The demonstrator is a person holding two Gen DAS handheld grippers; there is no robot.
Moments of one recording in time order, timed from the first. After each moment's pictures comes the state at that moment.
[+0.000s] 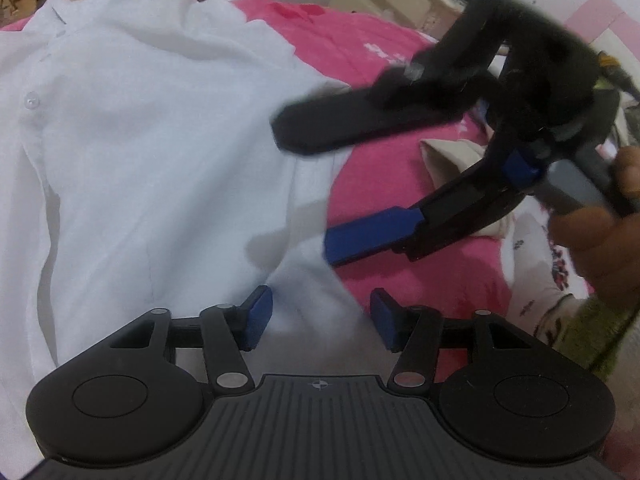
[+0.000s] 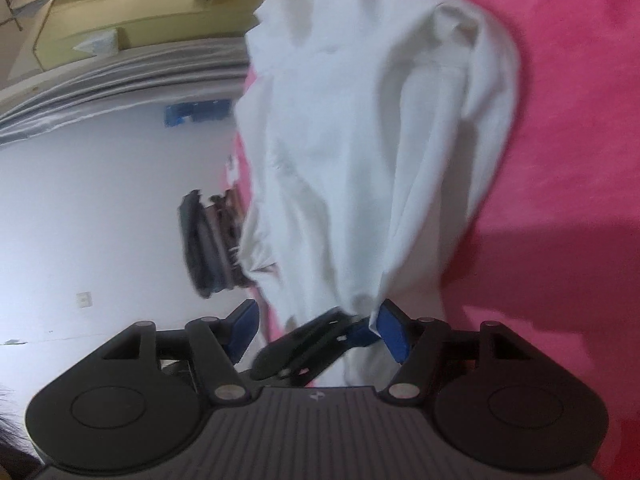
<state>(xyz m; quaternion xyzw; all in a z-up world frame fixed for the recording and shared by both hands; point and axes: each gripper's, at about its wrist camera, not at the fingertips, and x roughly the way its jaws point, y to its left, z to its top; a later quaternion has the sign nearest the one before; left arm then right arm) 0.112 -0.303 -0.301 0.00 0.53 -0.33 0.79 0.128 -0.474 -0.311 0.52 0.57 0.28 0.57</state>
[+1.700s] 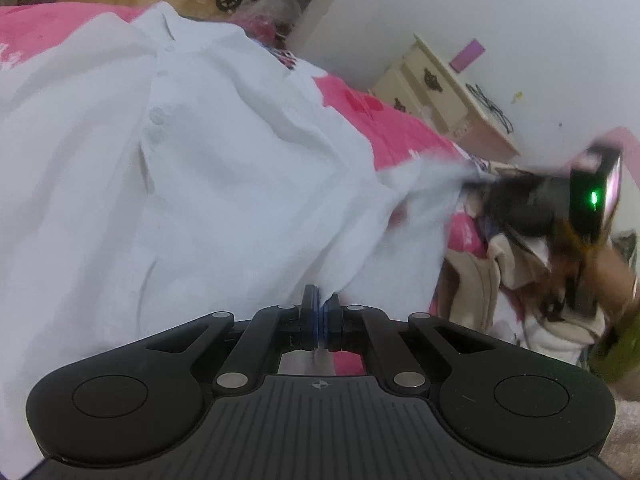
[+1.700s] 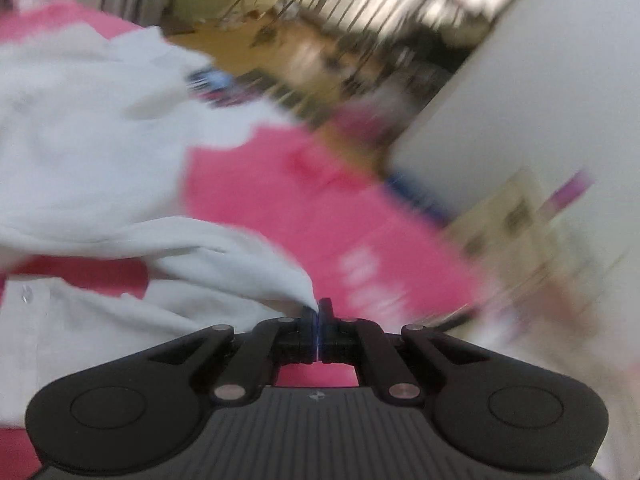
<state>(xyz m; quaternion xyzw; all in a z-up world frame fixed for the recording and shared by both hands) 0.120 -0.229 -0.275 -0.15 0.48 -0.28 0.82 0.127 -0.488 -0.210 -0.31 0.39 -0.02 0.87</state>
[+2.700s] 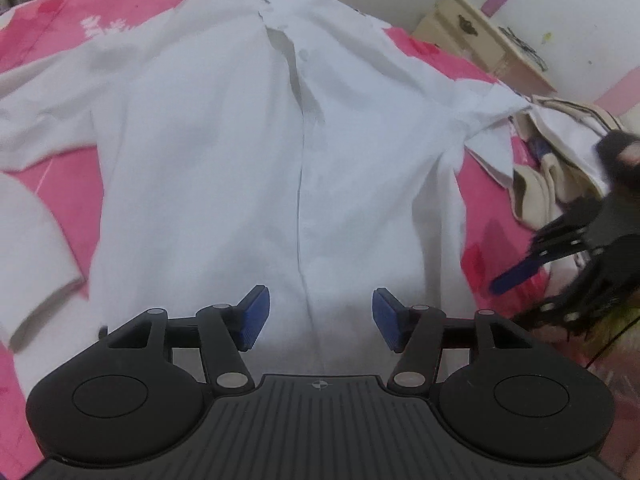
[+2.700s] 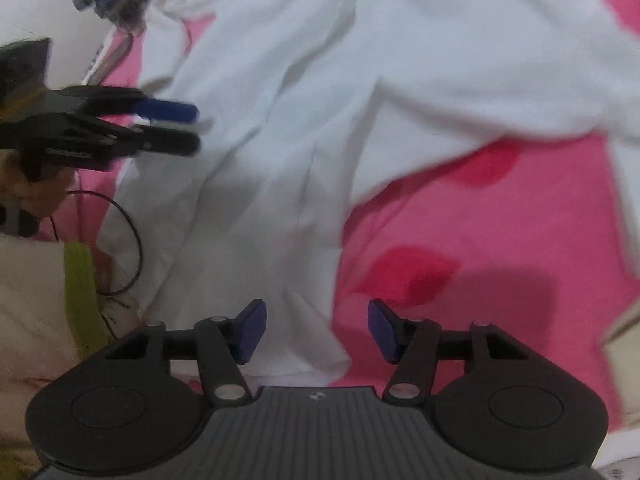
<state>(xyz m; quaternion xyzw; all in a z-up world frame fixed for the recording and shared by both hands) 0.073 -0.121 -0.280 -0.06 0.54 -0.25 0.80 0.050 -0.372 -0.249 -0.06 0.67 0.32 0.67</state>
